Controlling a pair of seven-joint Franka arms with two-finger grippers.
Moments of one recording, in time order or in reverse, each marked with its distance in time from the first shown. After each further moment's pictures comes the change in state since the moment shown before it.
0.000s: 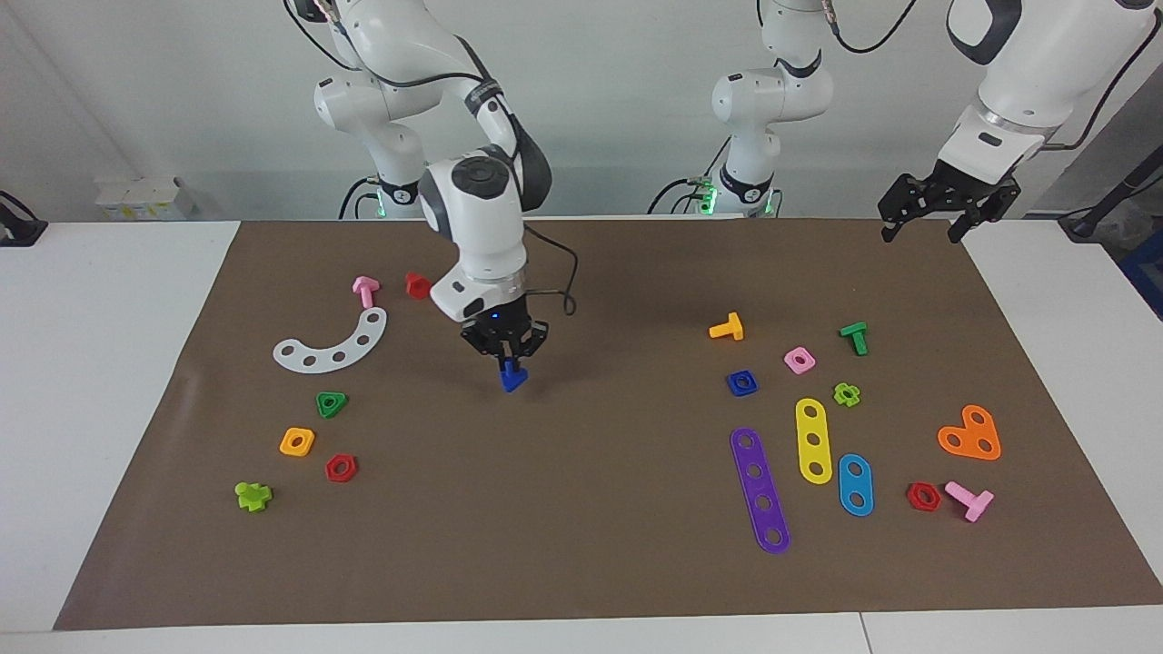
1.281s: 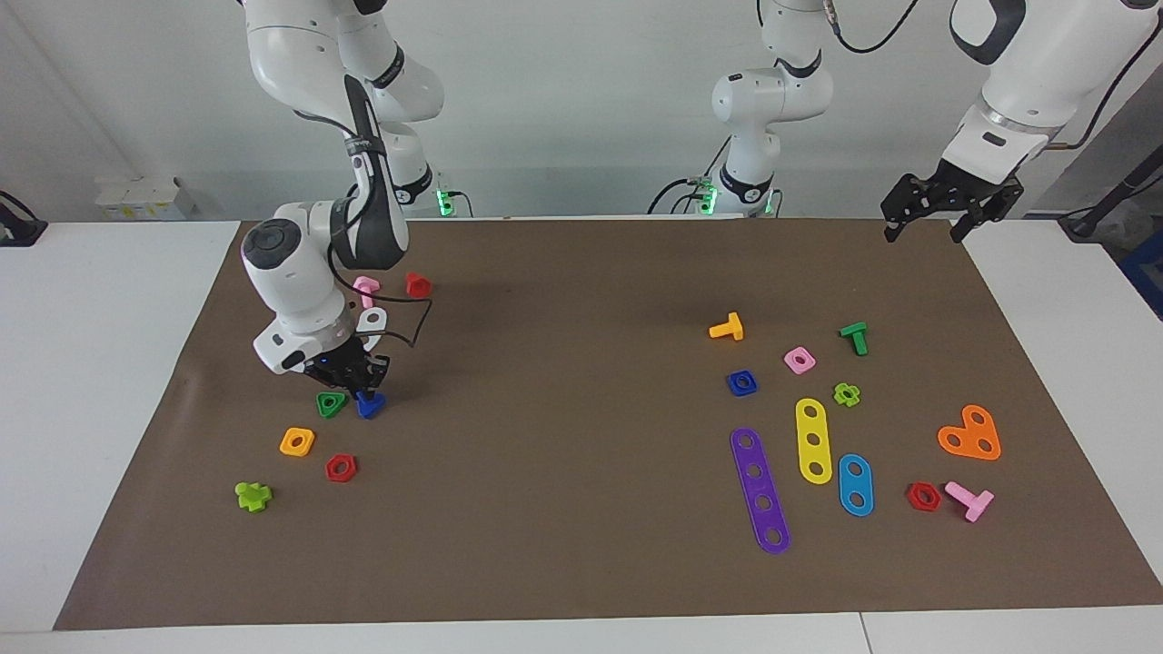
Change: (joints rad) left arm 0.001 0.000 0.007 0.000 0.000 0.000 0.000; right arm -0.351 0.026 0.005 -0.131 0.108 0.067 -0.503
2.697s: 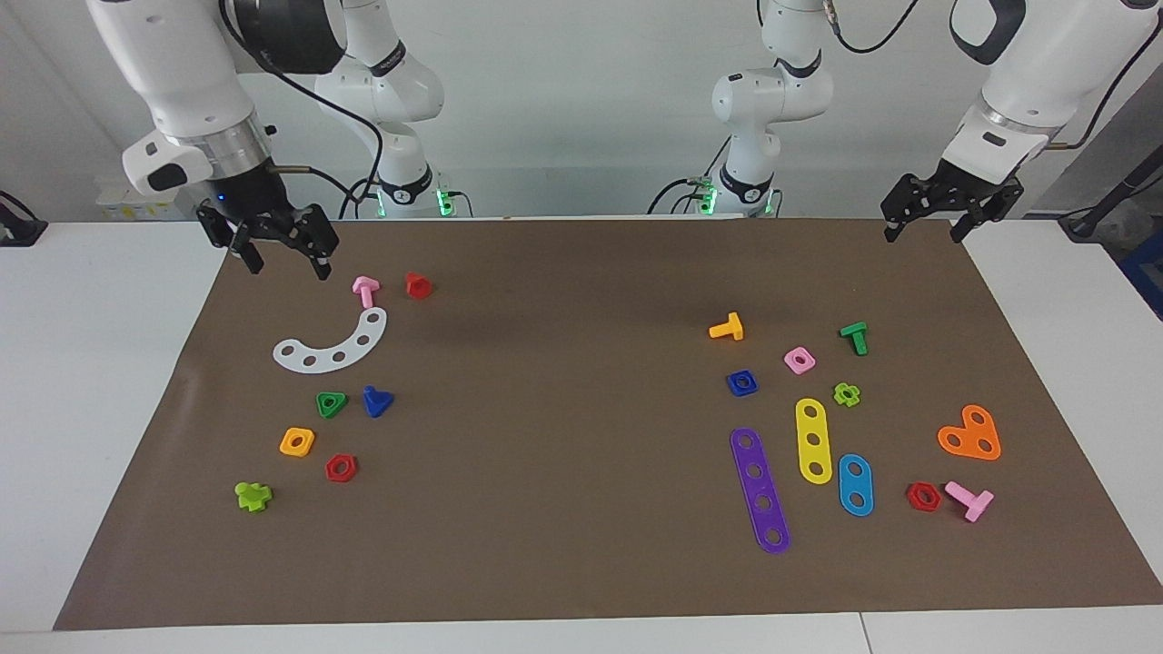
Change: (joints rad) left arm 0.000 0.000 0.000 0.000 0.000 0.000 0.000; right arm -0.008 -0.249 -0.010 0.474 -0.012 -0.681 0.133
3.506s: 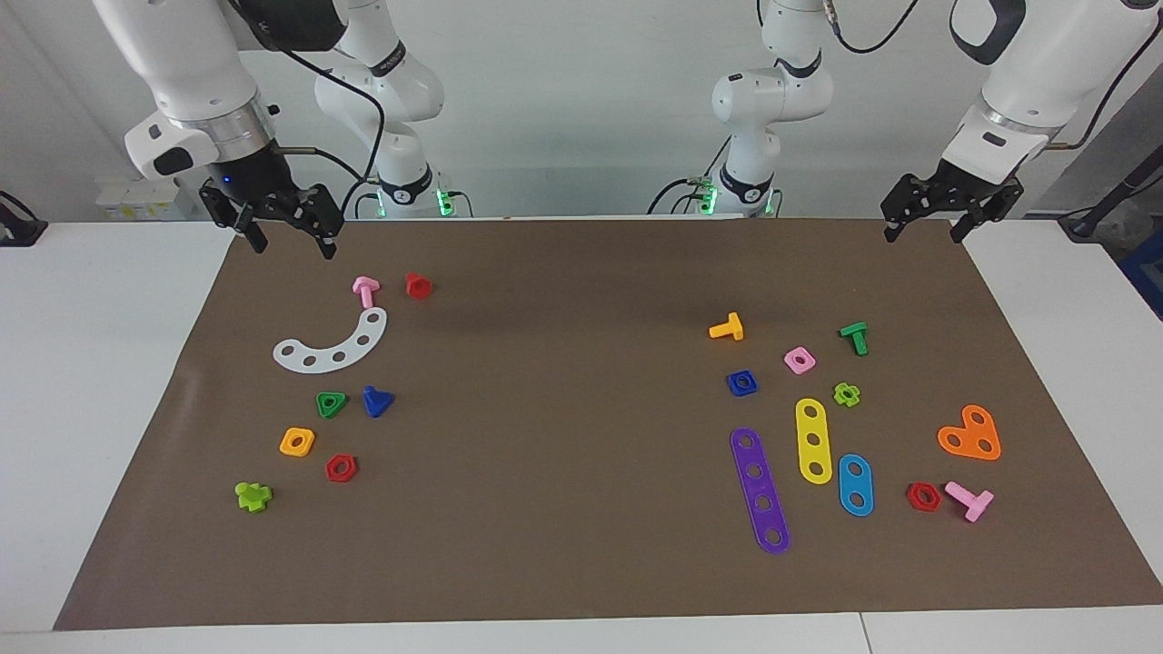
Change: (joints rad) left arm 0.000 0.000 0.000 0.000 0.000 0.000 0.000; right arm 0.010 0.002 0.007 0.006 -0.003 -0.078 0.000
